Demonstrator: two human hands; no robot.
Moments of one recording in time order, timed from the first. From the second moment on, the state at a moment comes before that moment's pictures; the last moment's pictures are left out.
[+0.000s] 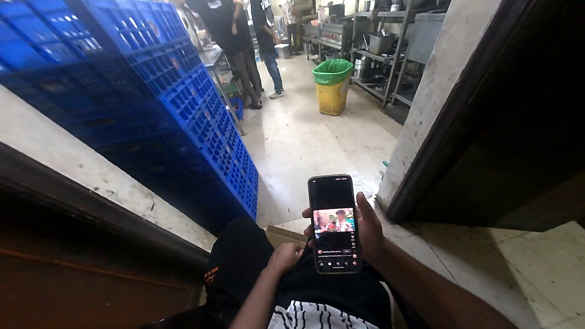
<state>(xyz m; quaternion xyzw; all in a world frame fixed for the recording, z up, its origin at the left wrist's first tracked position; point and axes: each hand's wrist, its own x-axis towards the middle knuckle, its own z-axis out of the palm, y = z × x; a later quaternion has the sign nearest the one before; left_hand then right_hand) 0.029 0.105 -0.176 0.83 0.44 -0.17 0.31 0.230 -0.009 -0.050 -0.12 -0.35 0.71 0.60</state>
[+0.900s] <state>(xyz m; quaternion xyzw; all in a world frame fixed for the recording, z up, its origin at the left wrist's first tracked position) 0.031 0.104 -0.170 0.82 0.44 -0.18 0.31 0.228 -0.009 -0.047 -0.16 -0.33 0.70 0.61</state>
